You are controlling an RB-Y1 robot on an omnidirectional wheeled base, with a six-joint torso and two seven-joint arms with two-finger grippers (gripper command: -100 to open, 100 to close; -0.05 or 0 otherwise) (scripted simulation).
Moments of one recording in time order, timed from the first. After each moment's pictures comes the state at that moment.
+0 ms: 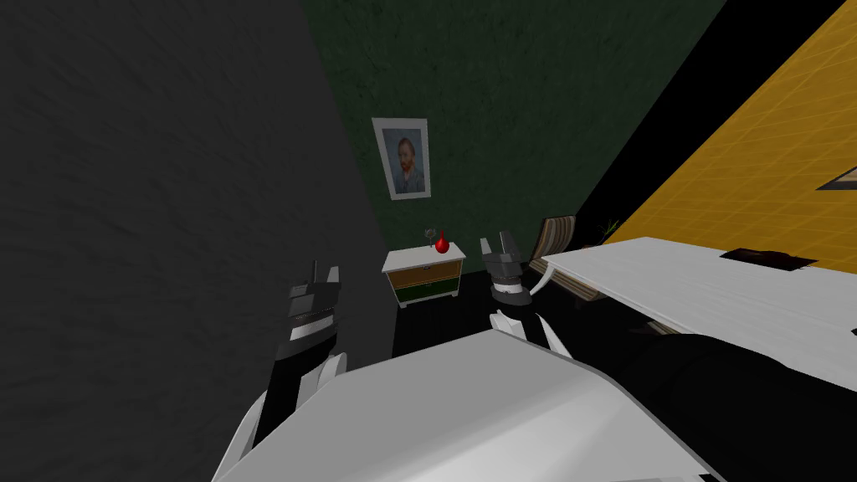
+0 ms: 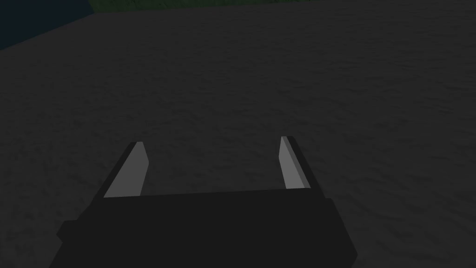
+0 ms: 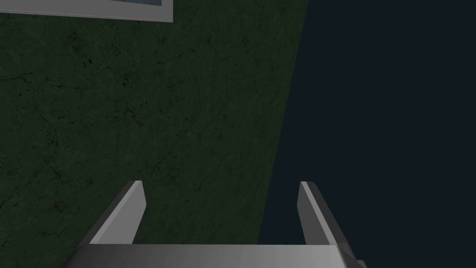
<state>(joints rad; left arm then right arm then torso) 0.53 0.02 0.07 -2.37 -0.12 -0.40 0.12 0.55 -0.01 -0.01 -2.38 0.12 -0.62 -0.16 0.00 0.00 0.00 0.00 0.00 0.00</state>
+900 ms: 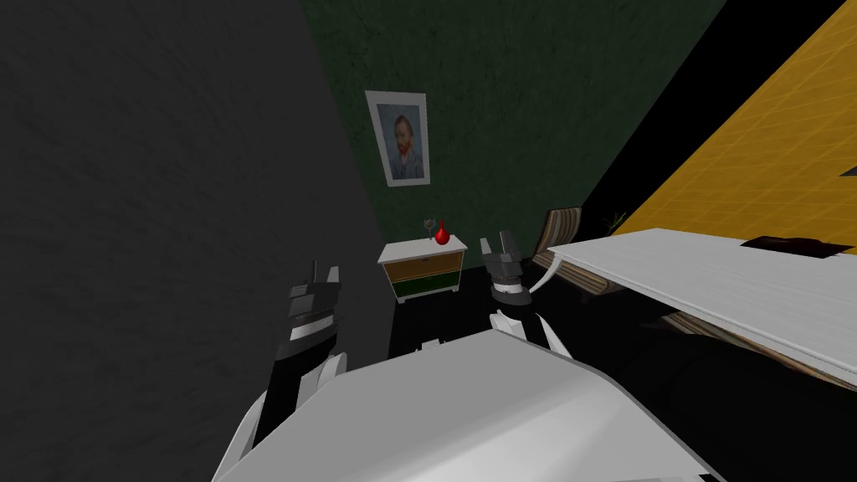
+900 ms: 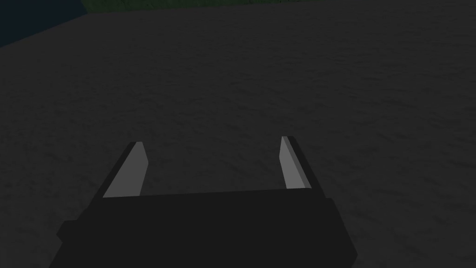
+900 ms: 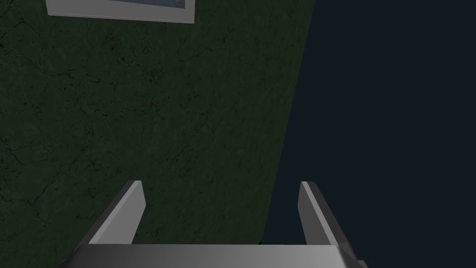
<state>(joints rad) 0.53 0.02 0.07 -2.37 -0.12 -0.40 0.12 0.55 -0.01 -0.01 -2.38 0.12 -0.62 -0.16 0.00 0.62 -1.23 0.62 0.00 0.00</state>
